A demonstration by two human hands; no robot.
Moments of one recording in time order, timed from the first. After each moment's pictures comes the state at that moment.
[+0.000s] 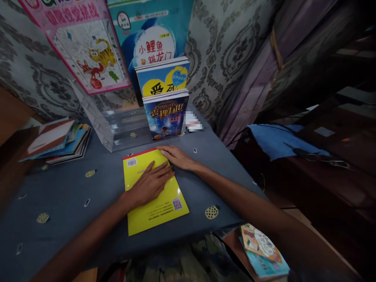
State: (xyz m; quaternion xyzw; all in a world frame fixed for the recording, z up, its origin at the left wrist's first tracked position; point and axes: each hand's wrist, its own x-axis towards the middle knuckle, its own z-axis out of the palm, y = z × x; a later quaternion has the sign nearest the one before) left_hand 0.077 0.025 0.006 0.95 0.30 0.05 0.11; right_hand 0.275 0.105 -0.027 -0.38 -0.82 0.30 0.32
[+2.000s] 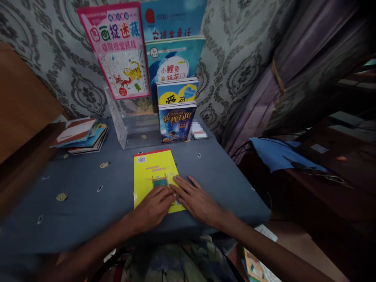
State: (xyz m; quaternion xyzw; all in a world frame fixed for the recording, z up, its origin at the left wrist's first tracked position) left_hand 0.070 -0.067 0.008 0.93 0.27 0.21 0.08; right_hand 0.298 -0.051 -0.021 -0.35 -0.93 0.05 0.13
